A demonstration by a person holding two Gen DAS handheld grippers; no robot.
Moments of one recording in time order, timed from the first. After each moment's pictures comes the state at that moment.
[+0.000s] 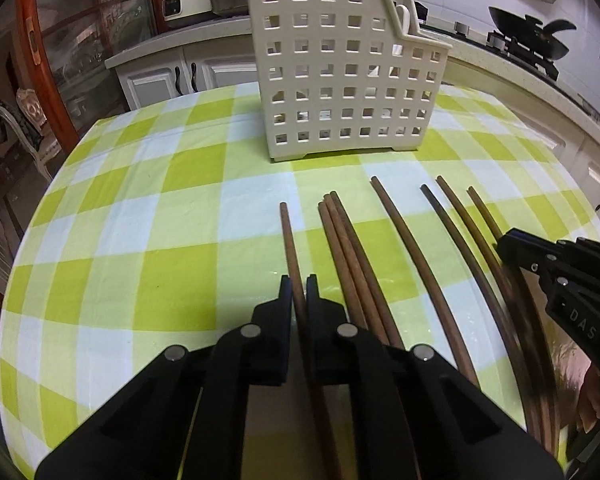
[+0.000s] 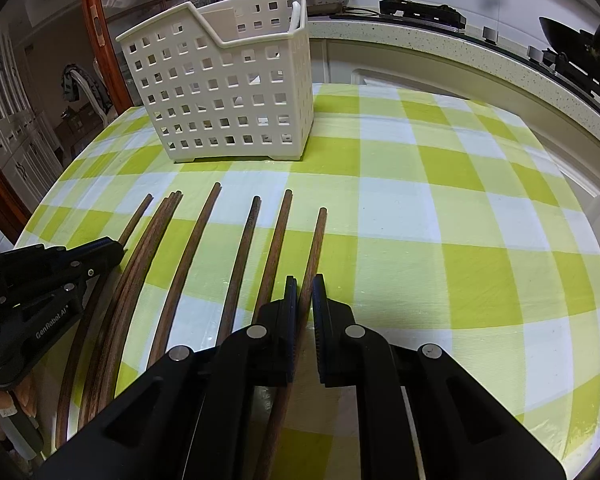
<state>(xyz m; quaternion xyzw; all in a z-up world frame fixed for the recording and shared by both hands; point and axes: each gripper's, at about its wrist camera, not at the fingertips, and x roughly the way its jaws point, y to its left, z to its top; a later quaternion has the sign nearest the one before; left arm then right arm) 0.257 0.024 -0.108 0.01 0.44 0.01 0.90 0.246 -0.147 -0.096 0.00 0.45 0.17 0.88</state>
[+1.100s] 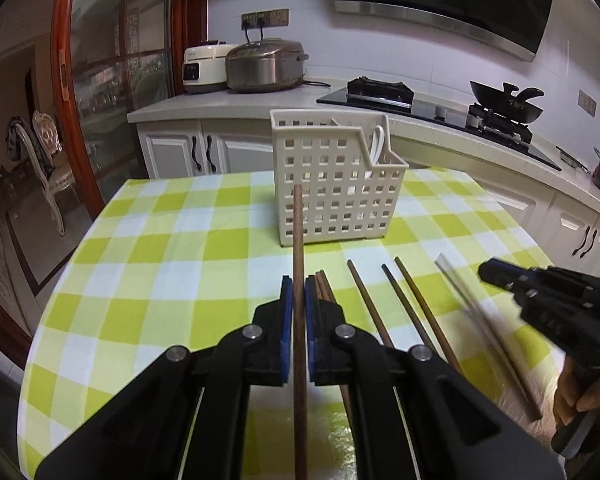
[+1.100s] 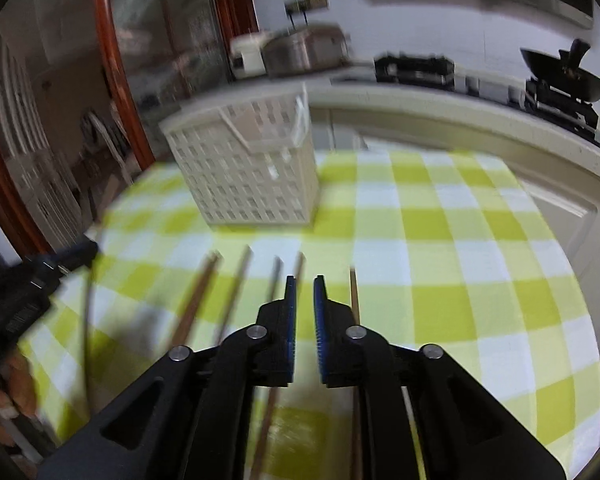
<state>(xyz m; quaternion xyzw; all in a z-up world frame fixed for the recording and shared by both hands) 0.197 0.024 -0.027 -0.01 0.32 0.01 0.95 0.217 -0.171 -0.046 0.02 0.39 0.17 0.90</state>
